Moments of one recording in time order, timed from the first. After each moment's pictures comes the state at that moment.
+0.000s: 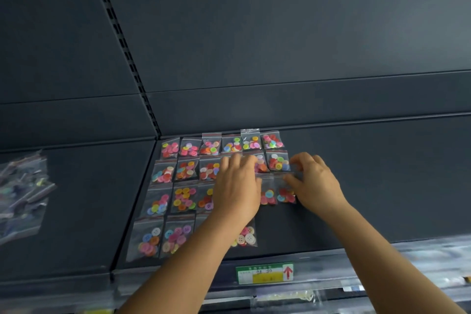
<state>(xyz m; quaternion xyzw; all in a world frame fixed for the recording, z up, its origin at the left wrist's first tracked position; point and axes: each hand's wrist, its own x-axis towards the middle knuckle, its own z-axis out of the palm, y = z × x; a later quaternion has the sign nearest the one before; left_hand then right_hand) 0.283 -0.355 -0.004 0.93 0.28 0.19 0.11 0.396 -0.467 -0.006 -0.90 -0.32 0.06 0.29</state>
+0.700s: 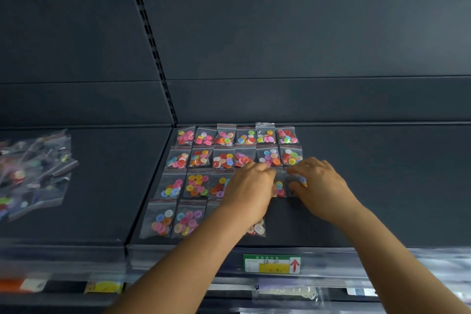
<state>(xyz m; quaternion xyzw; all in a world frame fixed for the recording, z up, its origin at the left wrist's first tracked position) 0.271 -0.358 -0.006 0.97 0.20 0.10 0.11 0.381 -0.472 0.005 -0.87 -0.47 0.05 0.16</state>
